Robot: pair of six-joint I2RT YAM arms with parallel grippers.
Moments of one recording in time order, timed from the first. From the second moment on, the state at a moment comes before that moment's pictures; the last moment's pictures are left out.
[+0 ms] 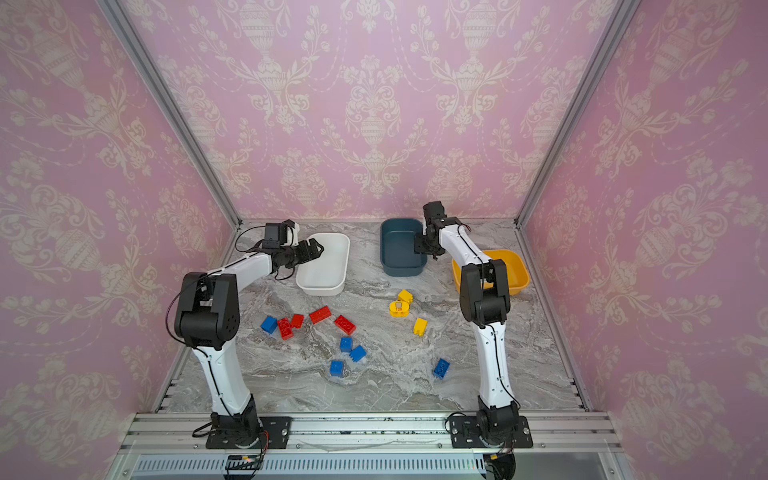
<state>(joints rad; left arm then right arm) -0.06 2.00 1.38 -0.14 0.32 -0.42 0.18 2.33 2.04 -0.78 -0.08 0.24</state>
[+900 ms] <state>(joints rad) -0.08 1.91 1.28 -0.11 0.30 -0.45 0.21 2.28 1.93 -0.73 -0.06 0.21</state>
